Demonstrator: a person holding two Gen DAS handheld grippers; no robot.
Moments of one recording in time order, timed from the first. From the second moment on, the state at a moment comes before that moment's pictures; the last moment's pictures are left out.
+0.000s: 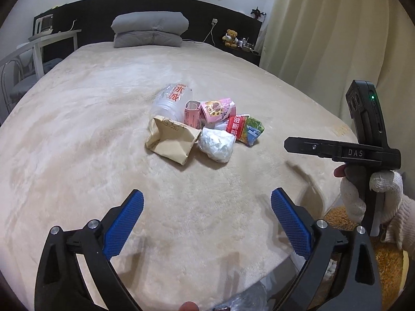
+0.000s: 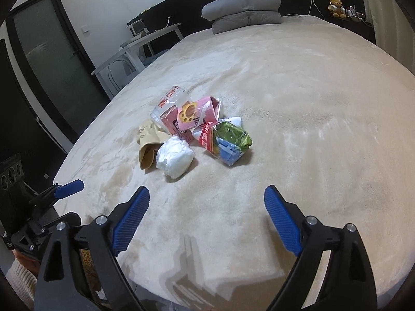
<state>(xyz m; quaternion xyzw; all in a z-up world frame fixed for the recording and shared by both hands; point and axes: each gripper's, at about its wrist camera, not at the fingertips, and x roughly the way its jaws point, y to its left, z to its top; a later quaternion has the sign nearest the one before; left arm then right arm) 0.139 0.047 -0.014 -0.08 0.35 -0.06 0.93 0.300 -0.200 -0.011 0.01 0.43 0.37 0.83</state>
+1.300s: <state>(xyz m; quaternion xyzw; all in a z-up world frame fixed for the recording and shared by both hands) 0.264 0.086 -0.060 0.00 0.36 -0.06 0.93 0.372 -0.137 -0.046 -0.01 0.47 0.30 0.83</state>
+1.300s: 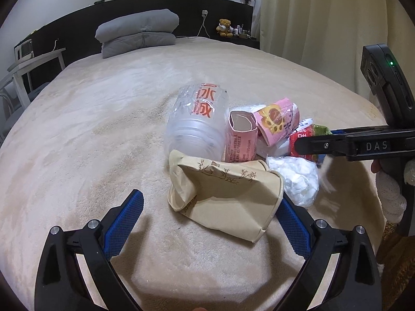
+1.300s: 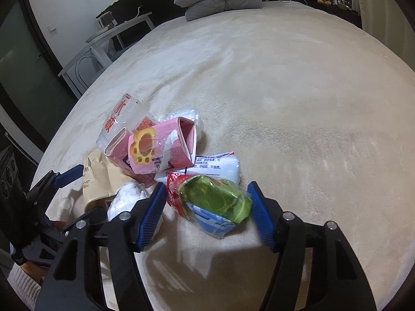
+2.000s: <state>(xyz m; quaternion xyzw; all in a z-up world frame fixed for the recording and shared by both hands) 0.241 0.074 -0.048 0.01 0.35 -0.06 0.94 0.358 -0.153 -0.030 0.00 0.45 0.33 0.83</state>
